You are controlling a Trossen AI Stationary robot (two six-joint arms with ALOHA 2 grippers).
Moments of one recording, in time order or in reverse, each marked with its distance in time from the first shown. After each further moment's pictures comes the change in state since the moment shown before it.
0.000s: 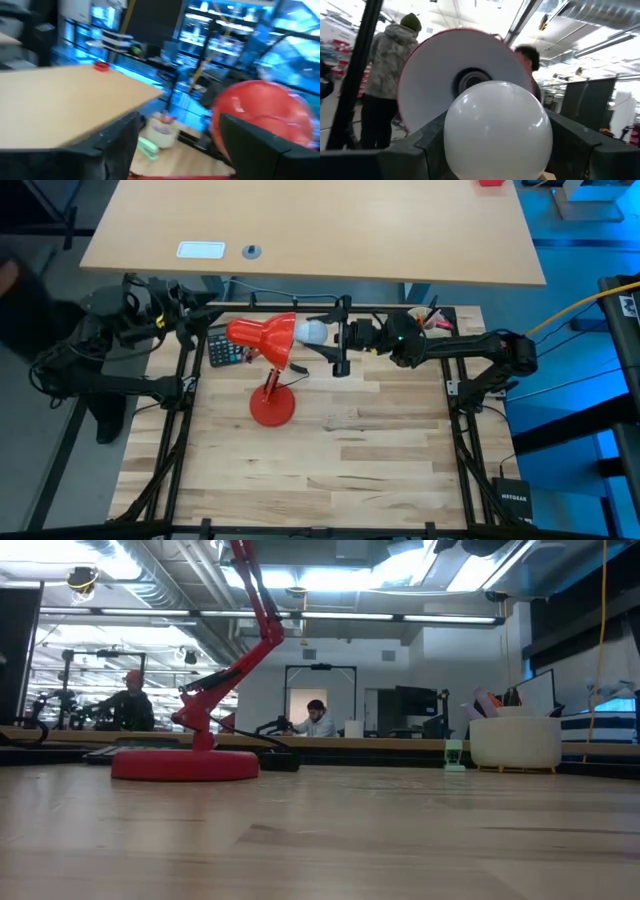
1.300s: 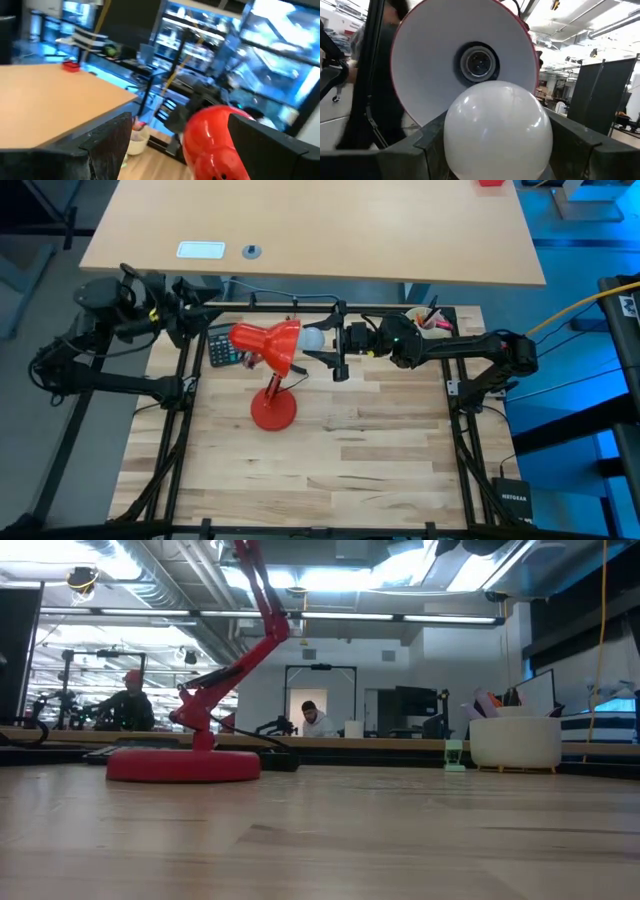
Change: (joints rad) left arm -0.007 0.058 0.101 0.021 0.097 -0.076; right arm 0.003 -0.001 0.000 -0.092 -0.007 0.021
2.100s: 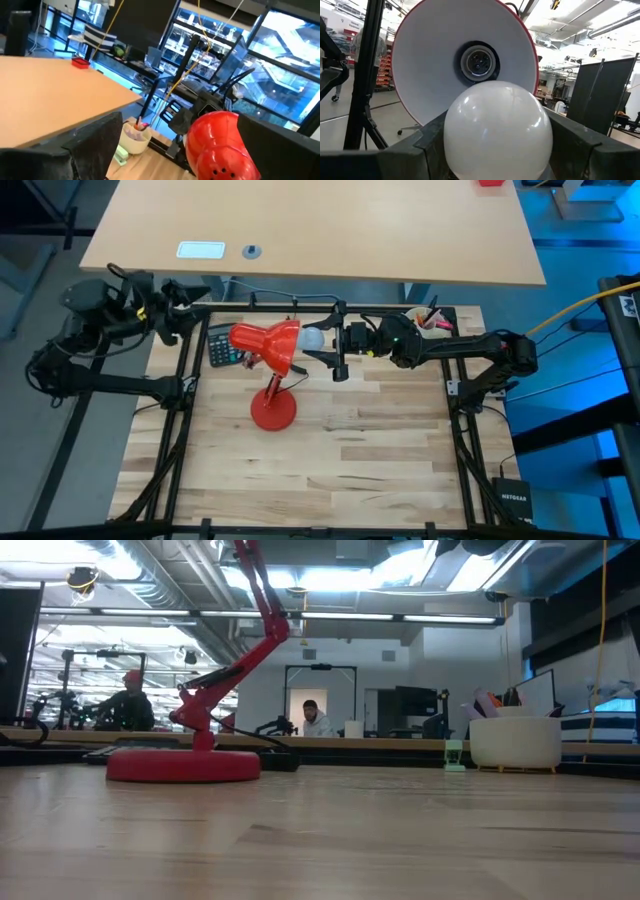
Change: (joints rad) left arm 0.000 -0.049 0.000 -0.052 -0.049 -0.071; right arm 0.000 0.000 0.000 -0.001 0.001 -0.002
